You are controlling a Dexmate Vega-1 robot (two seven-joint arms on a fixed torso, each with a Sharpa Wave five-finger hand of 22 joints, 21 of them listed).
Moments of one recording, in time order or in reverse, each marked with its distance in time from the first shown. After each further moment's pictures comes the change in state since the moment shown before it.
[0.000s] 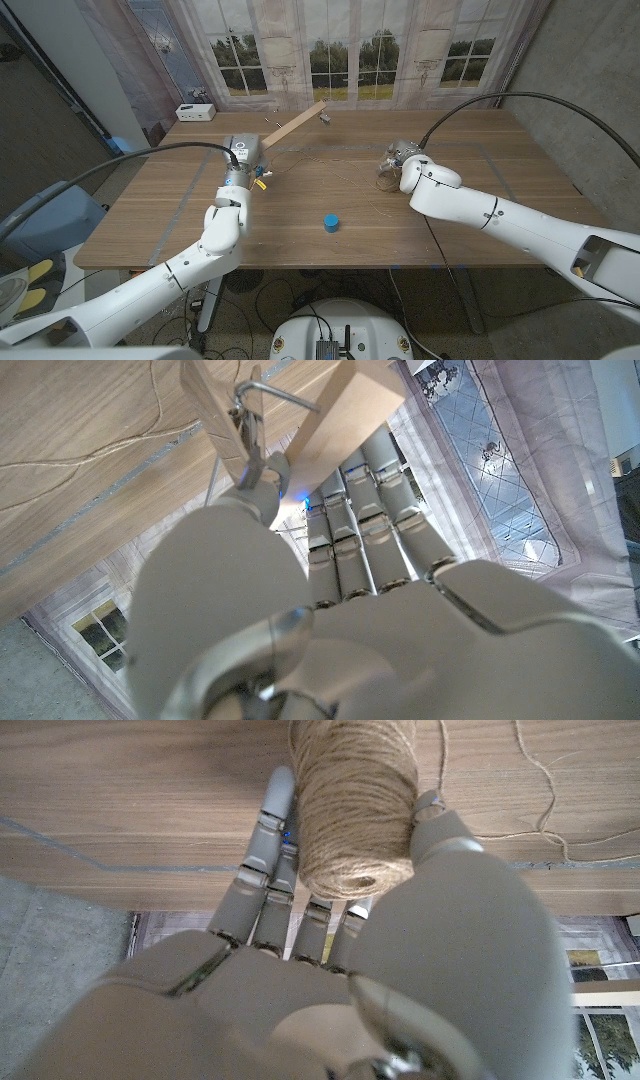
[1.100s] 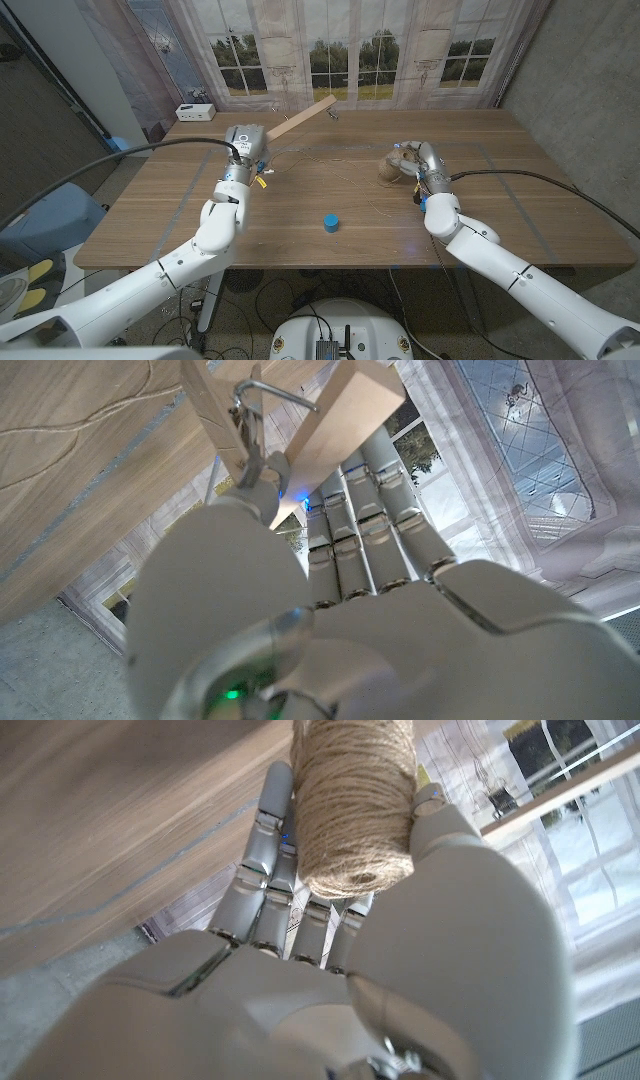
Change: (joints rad) left arm 0.000 0.032 -0.018 -0.032 0.076 -0.076 -0.011; left_hand 0.001 -0.001 -0.001 0.001 0.004 -0.002 -0.002 0.000 0.000 -0.004 -0.004 0.000 0.023 0.002 -0.002 -0.016 0.014 -0.011 0.000 0.022 -0.004; right arm -0.495 0.104 0.466 0.248 0.089 0.988 -0.442; right_hand 0.013 -0.013 0.000 0.000 -0.003 0.031 0.020 -0.018 0.001 0.018 0.007 0.009 0.015 0.008 0.006 -0.064 0.175 -0.017 0.017 0.082 0.014
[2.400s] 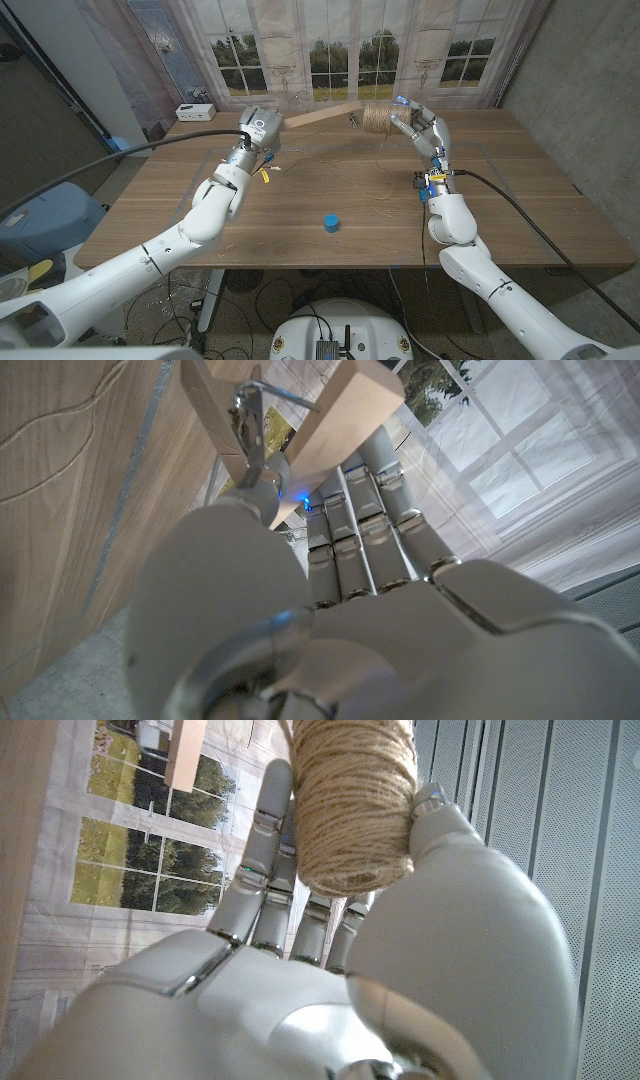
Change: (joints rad) left arm -0.049 0.078 -0.025 -0.026 0.220 -0.234 -0.100; left_hand -0.001 0.001 0.003 -0.003 0.000 0.006 -0.002 -0.009 0.000 0.000 0.000 -0.011 0.007 0.008 0.002 -0.018 0.009 -0.011 0.003 0.029 -0.005; right arm -0.038 0.199 0.142 0.206 0.422 0.970 0.485; right_hand 0.001 -0.001 0.000 0.000 -0.003 0.005 0.005 -0.020 0.004 0.000 0.000 0.010 0.000 0.000 0.000 -0.027 0.054 -0.011 0.011 0.047 0.000
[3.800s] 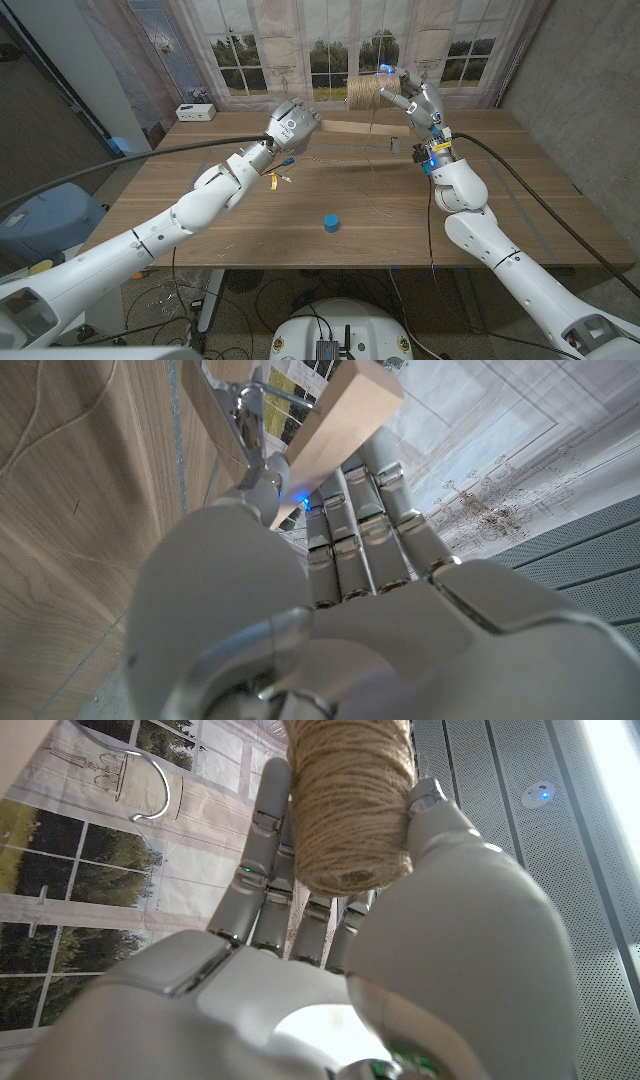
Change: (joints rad) left arm -0.041 0.030 -0.026 -0.019 0.126 -0.312 0.122; left_hand -0.003 0.003 -0.001 0.001 0.000 -0.006 -0.009 0.003 0.000 -0.006 -0.006 -0.016 0.042 0.002 0.002 -0.017 0.009 -0.010 0.000 0.016 -0.005; right arm 0.108 -0.066 0.001 -0.117 0.221 -0.132 0.323; right_hand 0.007 -0.006 0.044 -0.030 -0.001 0.016 0.009 -0.012 0.005 0.000 0.000 0.000 0.000 0.000 0.000 -0.031 0.011 -0.013 0.013 0.051 -0.003
